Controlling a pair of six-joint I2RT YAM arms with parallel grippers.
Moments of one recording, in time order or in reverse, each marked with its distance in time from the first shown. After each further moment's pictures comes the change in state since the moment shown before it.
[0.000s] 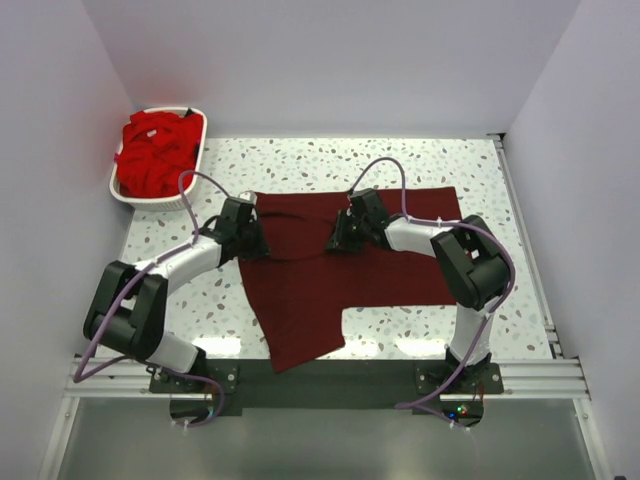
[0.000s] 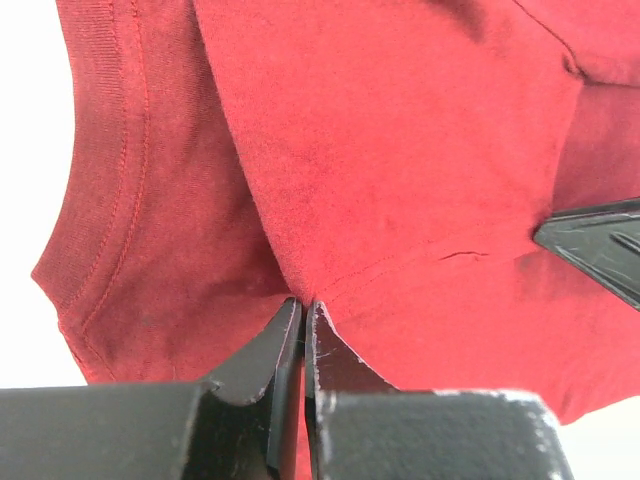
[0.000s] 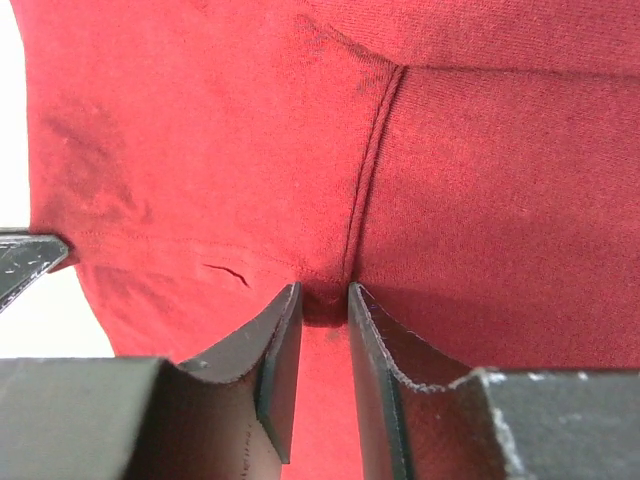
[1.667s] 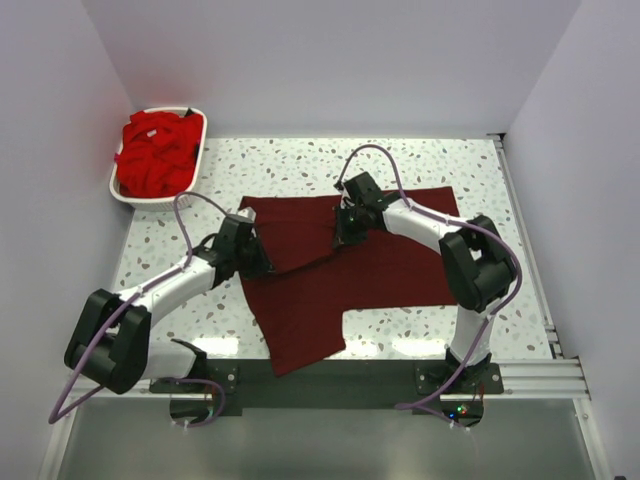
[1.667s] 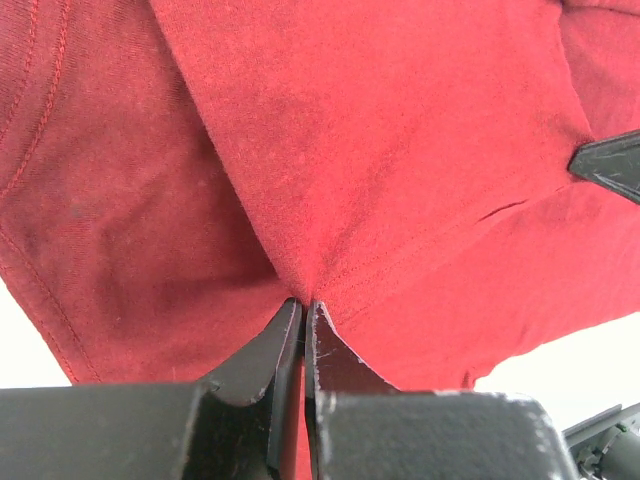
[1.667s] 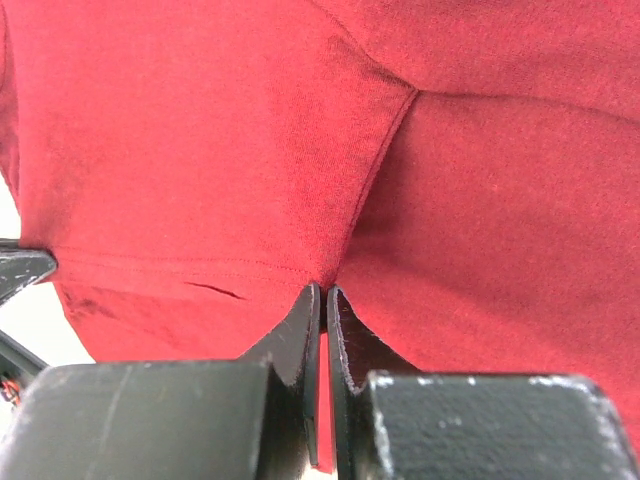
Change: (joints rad) left arm -0.066 -0.179 -0.137 -0.045 0.042 -0.145; right arm 0.006 -0.019 0.219 -0.406 0.012 -0.274
